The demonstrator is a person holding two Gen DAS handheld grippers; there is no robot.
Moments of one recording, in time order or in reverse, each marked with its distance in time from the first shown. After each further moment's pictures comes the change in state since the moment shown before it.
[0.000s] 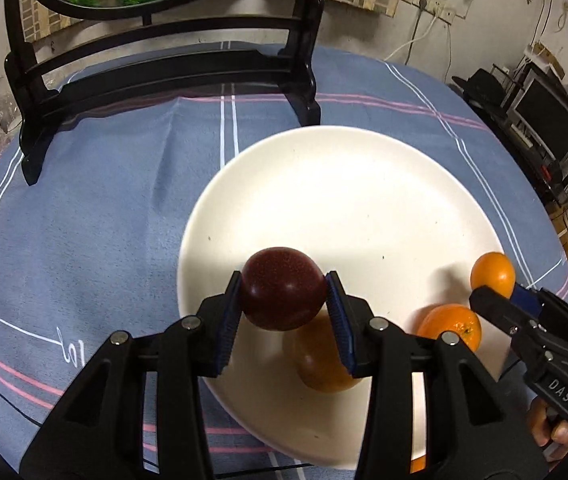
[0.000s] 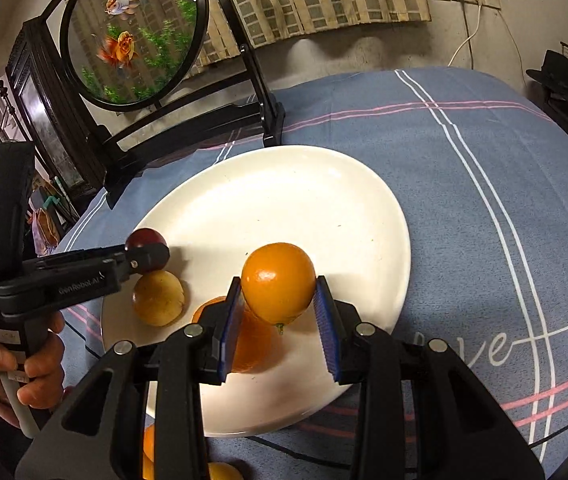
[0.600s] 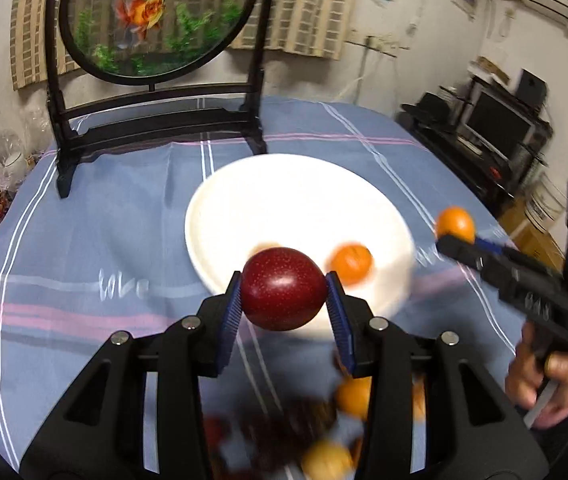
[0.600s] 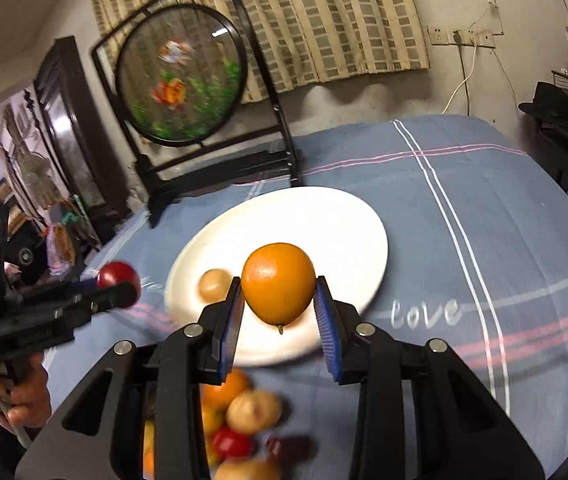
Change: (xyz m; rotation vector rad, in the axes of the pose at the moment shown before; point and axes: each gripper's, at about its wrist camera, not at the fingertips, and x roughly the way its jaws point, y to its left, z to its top) left arm -0.110 -0.018 -0.051 0.068 -0.177 -0.079; right arm -0.077 0.018 -0.020 -0.040 -0.136 0.024
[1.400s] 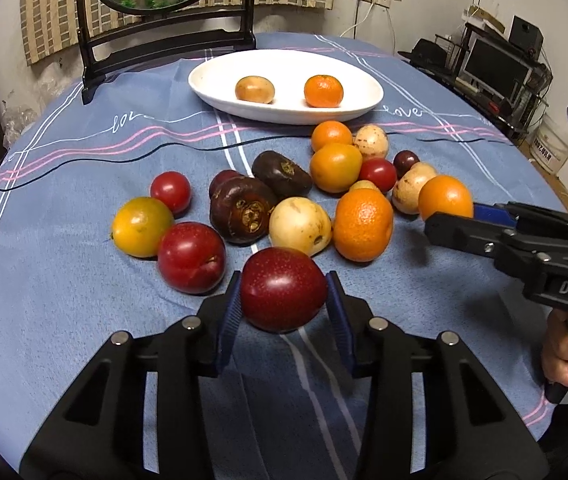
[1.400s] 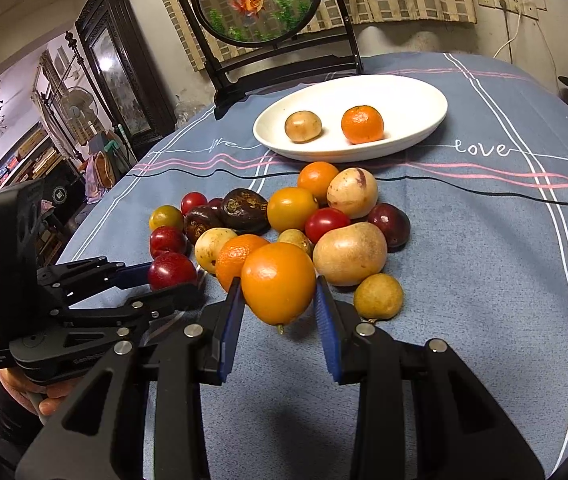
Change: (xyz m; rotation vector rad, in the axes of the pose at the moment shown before) left arm -0.062 -0.037 -0.179 0.053 0.100 0.042; right arm -0.061 0.053 -0.130 -0.088 0.193 0.148
